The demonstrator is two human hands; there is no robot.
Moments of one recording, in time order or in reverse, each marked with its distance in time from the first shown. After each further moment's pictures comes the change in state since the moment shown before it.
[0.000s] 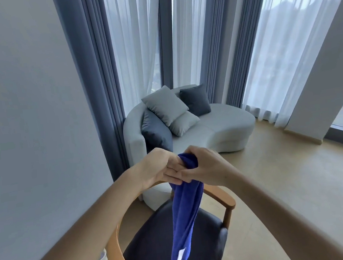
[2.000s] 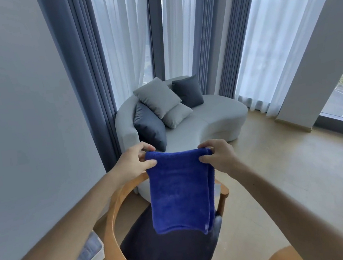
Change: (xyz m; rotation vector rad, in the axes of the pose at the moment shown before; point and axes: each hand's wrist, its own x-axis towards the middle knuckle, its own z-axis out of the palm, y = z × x) left_hand 0.019 -0.058 -0.048 0.490 0.325 0.256; right_hand 0.005 0.077 0.008 0.246 0.246 0.308
